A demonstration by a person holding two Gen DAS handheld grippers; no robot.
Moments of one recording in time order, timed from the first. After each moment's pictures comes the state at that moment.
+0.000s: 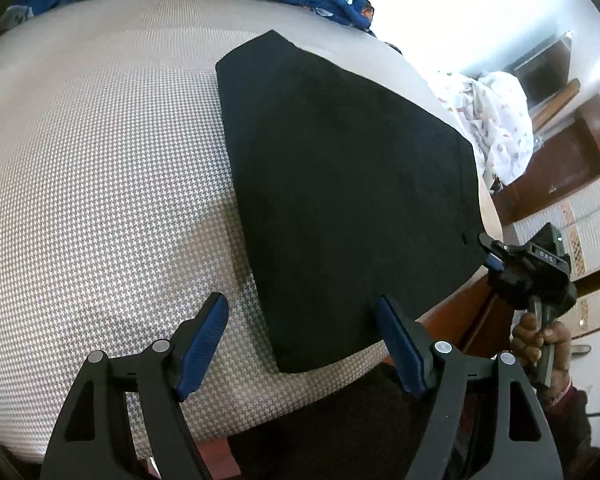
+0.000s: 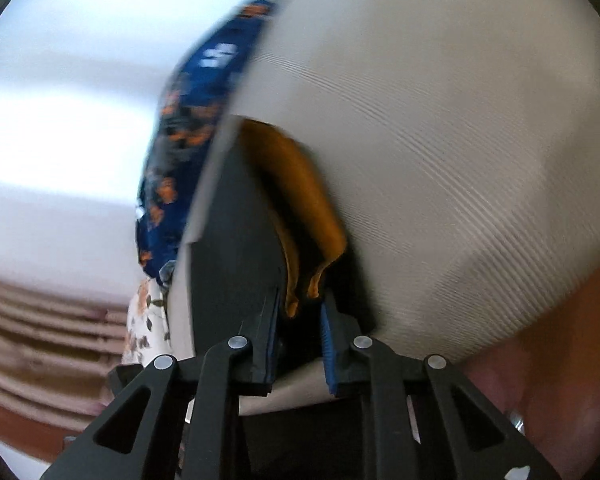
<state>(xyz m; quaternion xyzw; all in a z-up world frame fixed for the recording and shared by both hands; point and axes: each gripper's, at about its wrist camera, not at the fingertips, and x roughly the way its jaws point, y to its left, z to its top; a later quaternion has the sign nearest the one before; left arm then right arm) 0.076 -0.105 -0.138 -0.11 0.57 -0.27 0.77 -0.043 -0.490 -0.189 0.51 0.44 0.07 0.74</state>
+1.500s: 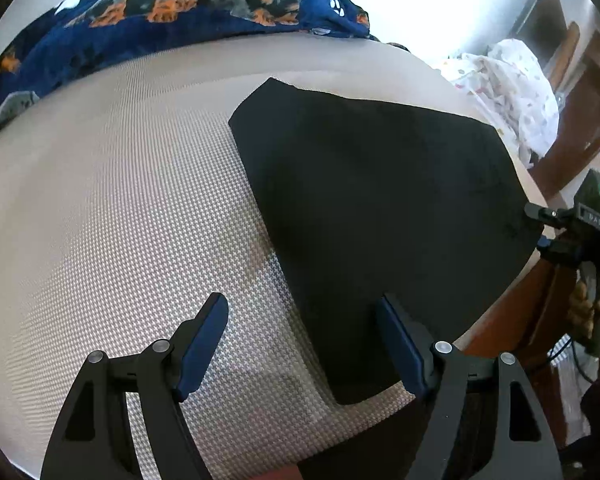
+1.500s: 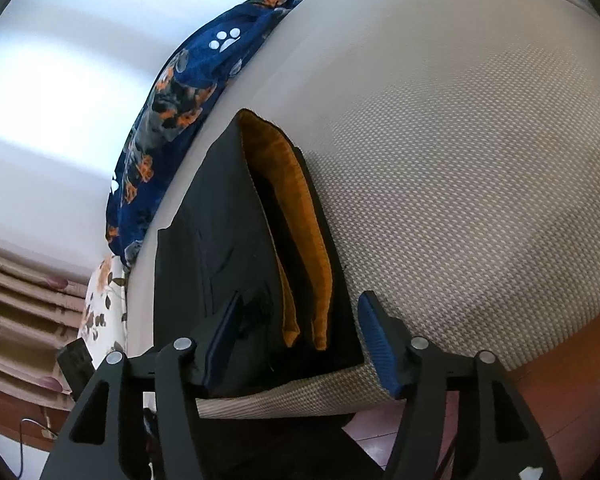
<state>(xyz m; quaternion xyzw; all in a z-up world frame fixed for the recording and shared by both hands) 0.080 -0.119 -0.123 0.02 0.52 -0.22 0.83 -0.024 -0.483 -0.165 0.39 0.46 0.06 0.79</state>
